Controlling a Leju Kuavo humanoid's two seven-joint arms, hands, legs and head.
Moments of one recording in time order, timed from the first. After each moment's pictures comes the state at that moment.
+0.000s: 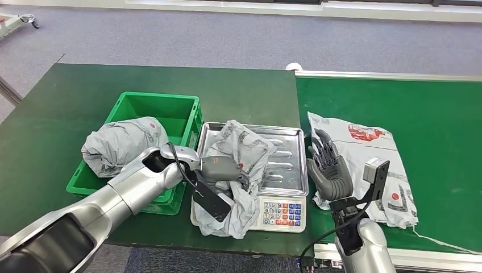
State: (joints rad) left arm -0.86 0.15 -0.98 -0.75 -0.70 -0.61 -0.70; right arm -0.19 0.06 0.13 -1.31 -0.32 0.32 -0.33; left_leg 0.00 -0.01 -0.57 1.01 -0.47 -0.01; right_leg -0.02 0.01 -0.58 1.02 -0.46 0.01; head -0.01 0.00
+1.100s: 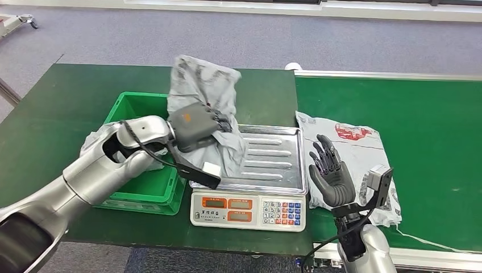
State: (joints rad) left arm -0.87 0.38 -0.89 -1.16 -0.83 -0.22 -0.36; right arm -0.16 0.05 0.12 -1.32 -0.34 0.36 -0.35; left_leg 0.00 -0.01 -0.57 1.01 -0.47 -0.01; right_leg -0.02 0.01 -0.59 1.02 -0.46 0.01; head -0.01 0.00
